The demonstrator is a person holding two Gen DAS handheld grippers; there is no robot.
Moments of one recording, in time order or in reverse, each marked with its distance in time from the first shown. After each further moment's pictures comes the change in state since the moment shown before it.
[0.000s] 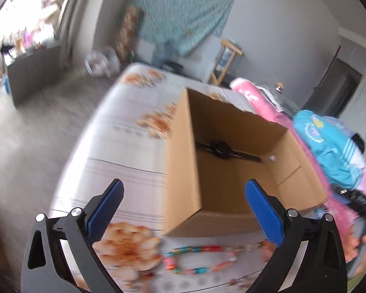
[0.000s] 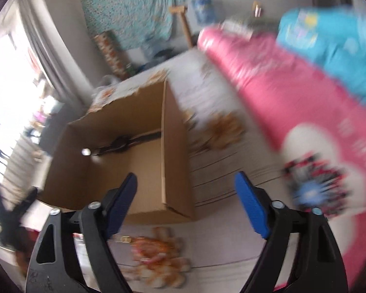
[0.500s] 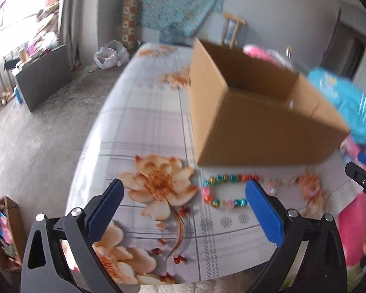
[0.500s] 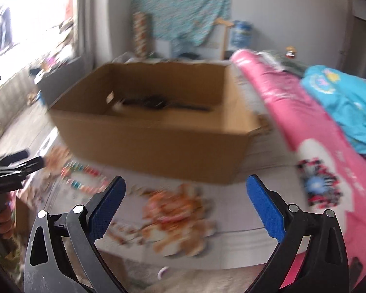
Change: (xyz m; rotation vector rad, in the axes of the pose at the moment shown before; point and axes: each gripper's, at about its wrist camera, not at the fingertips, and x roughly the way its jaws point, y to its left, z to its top) left arm 0.004 0.000 -0.078 0.158 0.144 0.135; right arm -0.002 0.094 -0.102 -0.348 -0.018 -0.023
